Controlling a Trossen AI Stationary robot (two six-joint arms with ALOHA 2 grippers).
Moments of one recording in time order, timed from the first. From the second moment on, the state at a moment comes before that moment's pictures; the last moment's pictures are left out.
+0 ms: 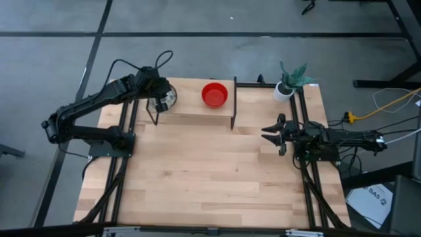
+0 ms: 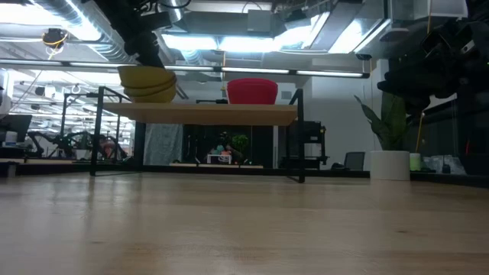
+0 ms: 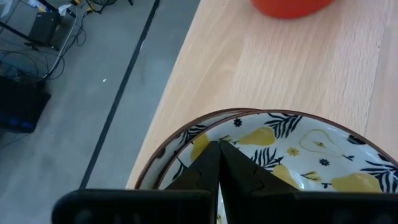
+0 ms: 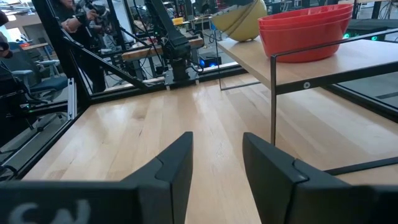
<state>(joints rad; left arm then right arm) 0.61 1.06 1.01 -0.69 -0.14 0.46 0.00 0.10 0.01 0.03 0.11 0.18</state>
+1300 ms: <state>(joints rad) 0.61 0.96 1.01 -0.78 -0.16 0.43 -0.01 0.58 0.38 0.41 0.37 0.55</state>
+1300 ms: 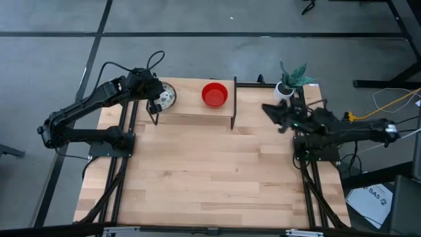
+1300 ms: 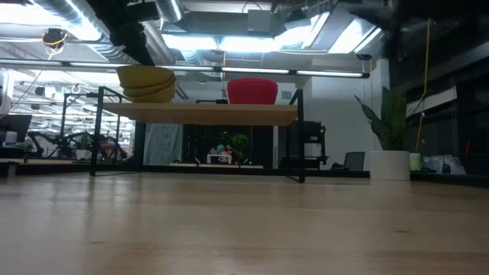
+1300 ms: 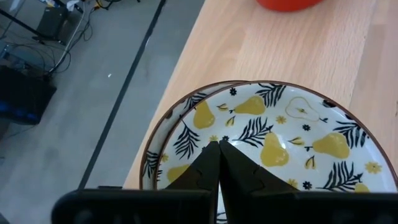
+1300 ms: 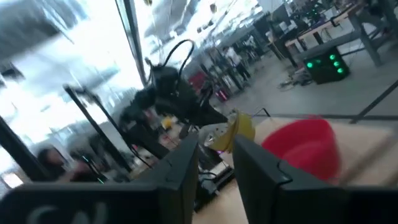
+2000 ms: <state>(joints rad) 0.60 0.96 1.01 -0.81 -0.17 0.43 -0.11 1.61 1.52 -0.16 0.38 -0.02</state>
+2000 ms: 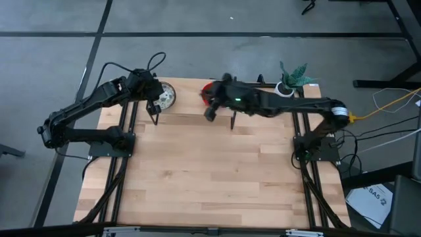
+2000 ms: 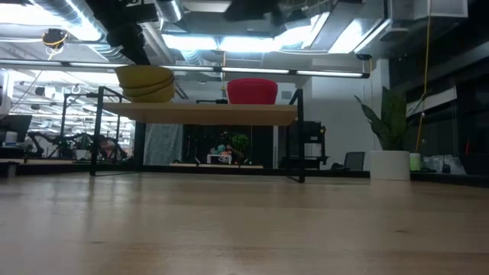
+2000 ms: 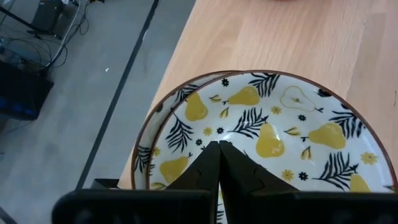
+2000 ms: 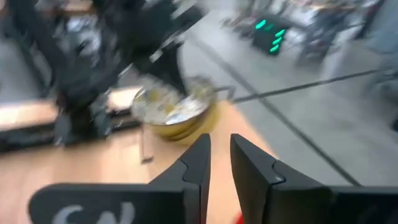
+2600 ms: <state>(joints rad) 0.60 0.96 1.01 -0.82 -0.17 0.43 -0.19 1.99 1.84 -0.21 0.23 -0.18</state>
